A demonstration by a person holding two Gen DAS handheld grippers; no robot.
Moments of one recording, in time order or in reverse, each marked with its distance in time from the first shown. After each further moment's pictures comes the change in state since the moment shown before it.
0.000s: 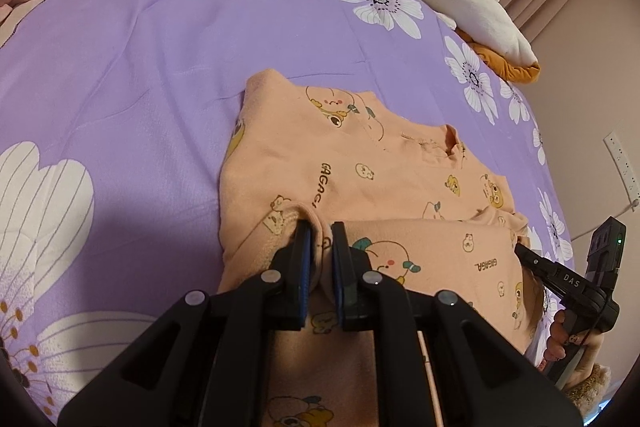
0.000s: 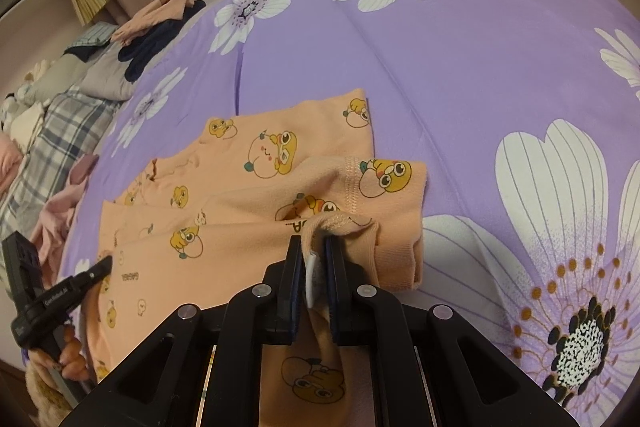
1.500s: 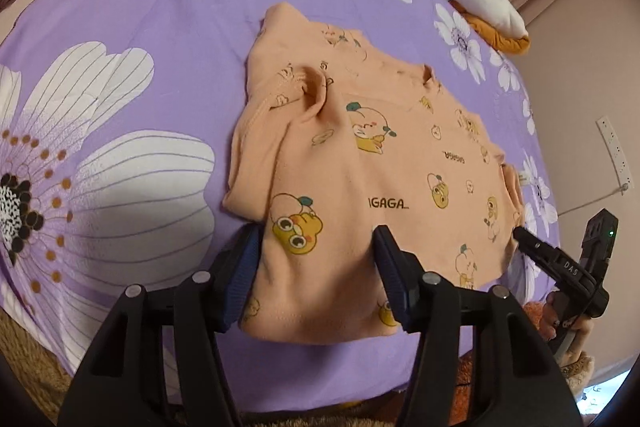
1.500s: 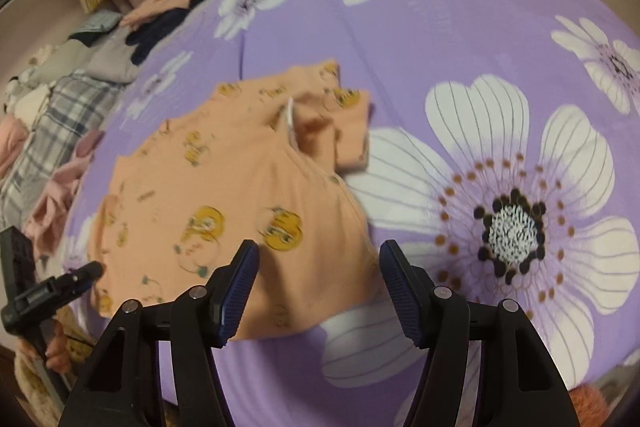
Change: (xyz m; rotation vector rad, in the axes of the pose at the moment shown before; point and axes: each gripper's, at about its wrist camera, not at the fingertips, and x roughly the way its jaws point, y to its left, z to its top) left arm -0.050 -0.001 -0.054 -0.021 0.108 -0.017; right arm -0.044 -0.012 -0.039 -0.025 0.034 -0.038
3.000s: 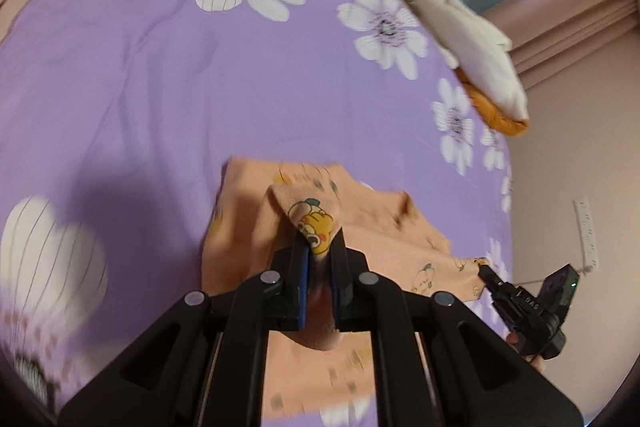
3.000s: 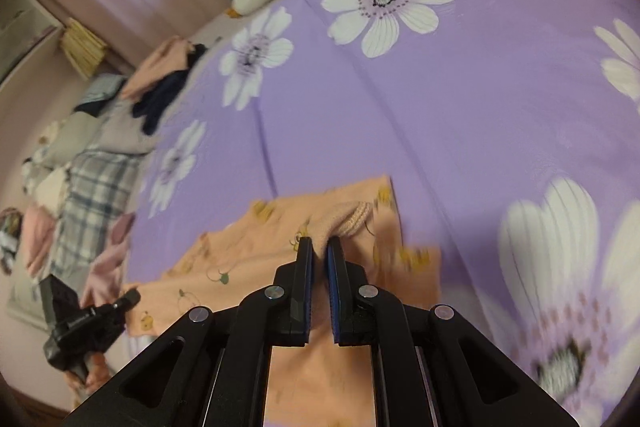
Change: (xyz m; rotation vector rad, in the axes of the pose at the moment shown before) left arm 0.017 -0.004 0.139 -0.184 -0.022 -0.086; right arm 0.026 0.009 0.114 0.168 -0.048 0.134
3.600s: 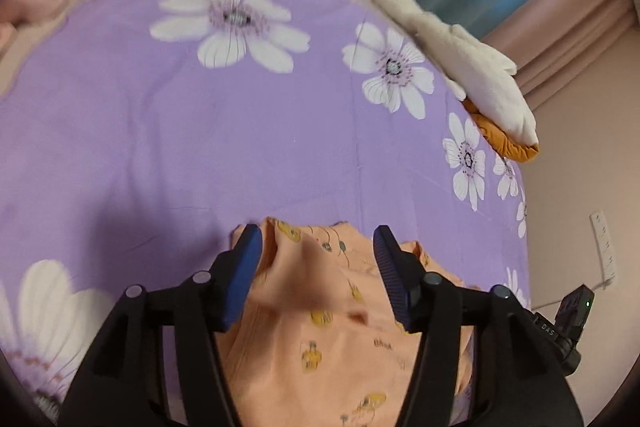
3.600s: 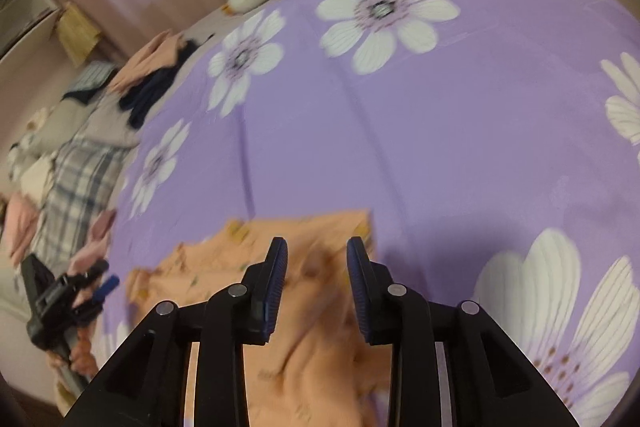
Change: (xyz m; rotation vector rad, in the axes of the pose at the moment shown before) left arm -0.033 -0.009 0.006 0.054 -0.158 0.052; right arm -0.010 -0.002 0.007 -0.069 0.019 -0.023
